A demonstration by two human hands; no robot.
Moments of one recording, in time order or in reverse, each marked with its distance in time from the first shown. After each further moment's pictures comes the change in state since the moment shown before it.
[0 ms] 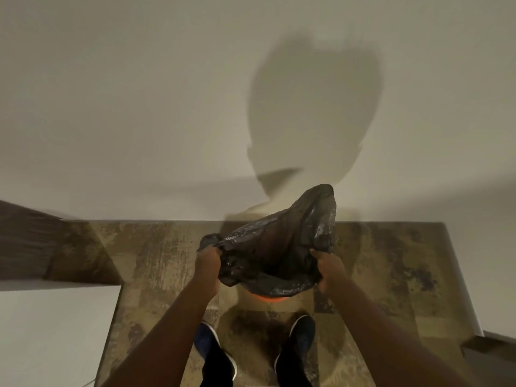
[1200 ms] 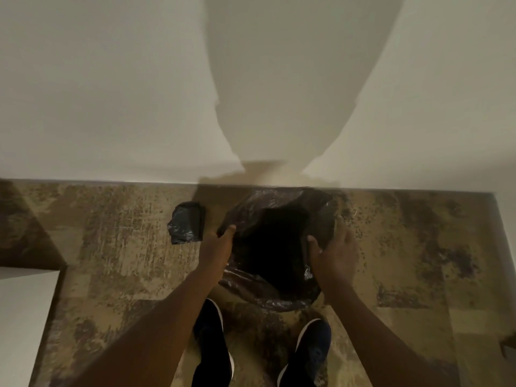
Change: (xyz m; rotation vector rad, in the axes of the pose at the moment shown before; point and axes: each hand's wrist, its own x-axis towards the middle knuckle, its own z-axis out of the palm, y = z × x) left_hand 0.291 -0.169 0.074 0.336 -0.073 0.132; right_hand 0.239 0.145 0.028 -1.021 0.407 -0.684
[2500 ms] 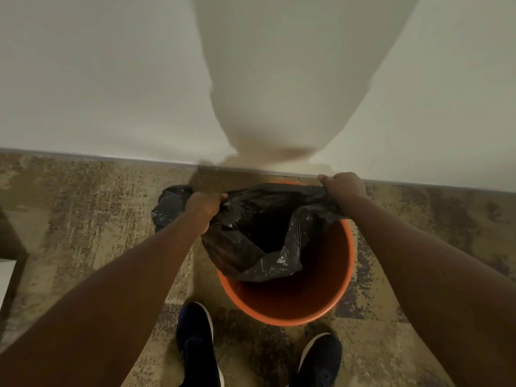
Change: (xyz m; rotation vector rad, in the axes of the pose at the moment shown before) left_hand 0.157 -0.005 0.016 0.121 0.039 -0.143; right_hand 0.197 -0.016 0.096 -0.104 -0.363 0.072
